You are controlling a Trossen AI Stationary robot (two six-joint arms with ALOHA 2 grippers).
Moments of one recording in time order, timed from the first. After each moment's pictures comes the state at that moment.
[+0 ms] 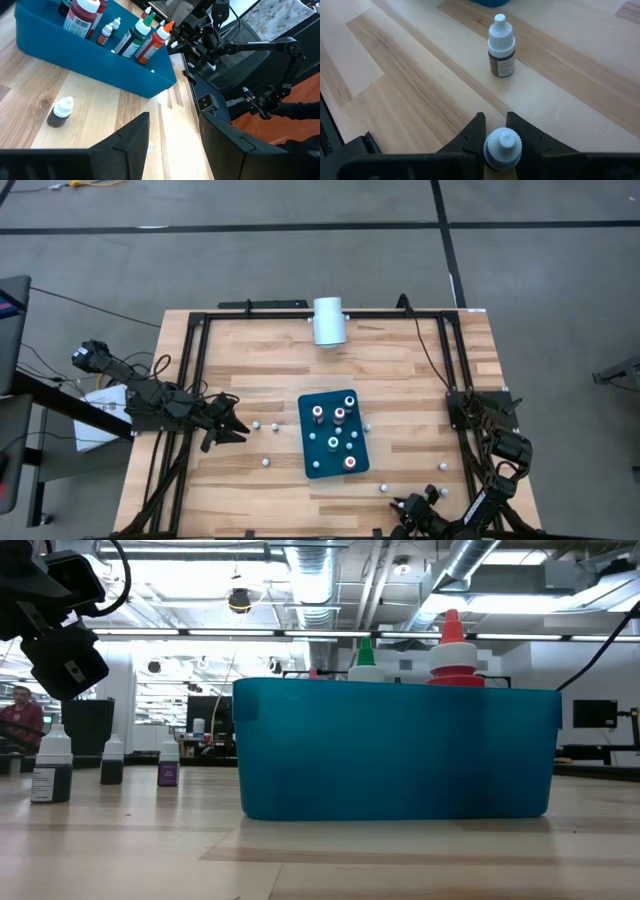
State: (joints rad) left arm -0.47 0.37 0.09 0.06 -0.12 -0.77; right arm 1.18 2.25 1.44 -0.98 0.74 2.05
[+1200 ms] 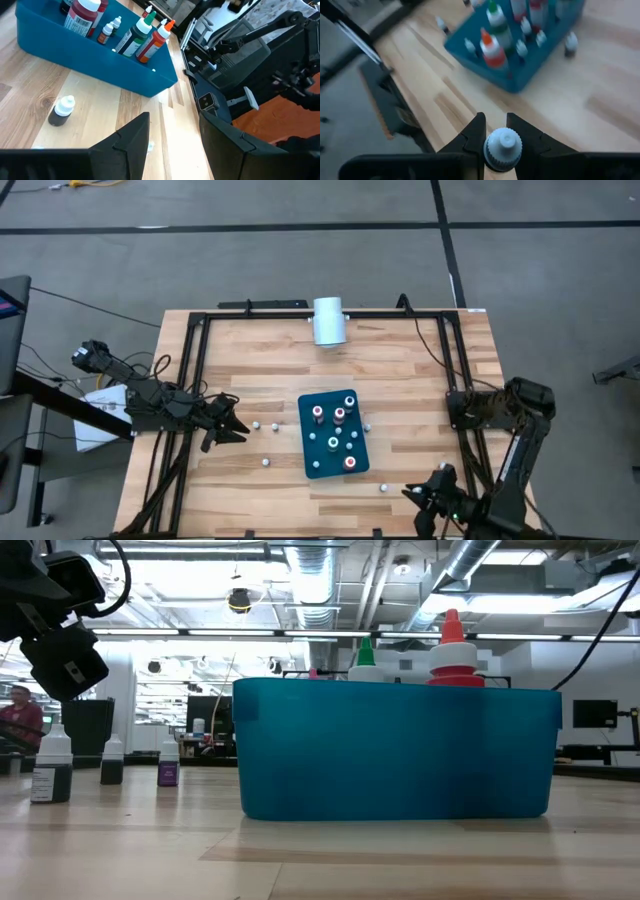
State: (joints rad) left arm -0.47 0.37 0.09 0.06 -0.12 -0.77; right arm 1.18 1.80 1.44 -1.22 0.88 2.00
